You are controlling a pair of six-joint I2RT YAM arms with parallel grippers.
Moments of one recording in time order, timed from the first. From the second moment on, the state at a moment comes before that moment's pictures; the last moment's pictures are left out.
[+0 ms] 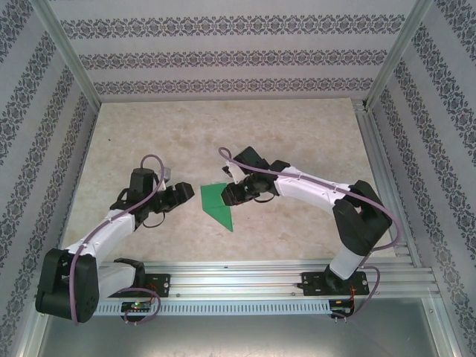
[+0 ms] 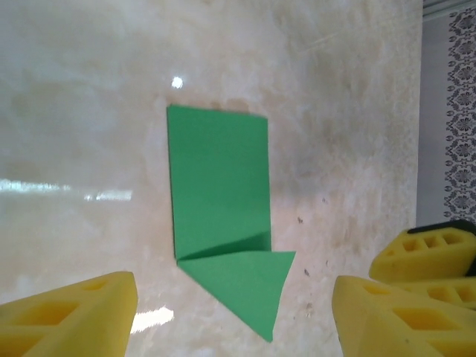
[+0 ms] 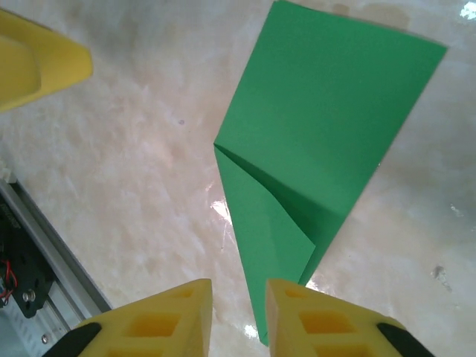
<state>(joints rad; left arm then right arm) -0.18 1.13 0.47 -0.15 0.57 -0.73 0.76 1.71 1.16 -0.50 -0.41 0.32</state>
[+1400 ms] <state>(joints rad) -0.32 1.51 0.50 0.06 0.62 -0.86 0.75 1.94 1.17 -0.45 -0.41 0.31</state>
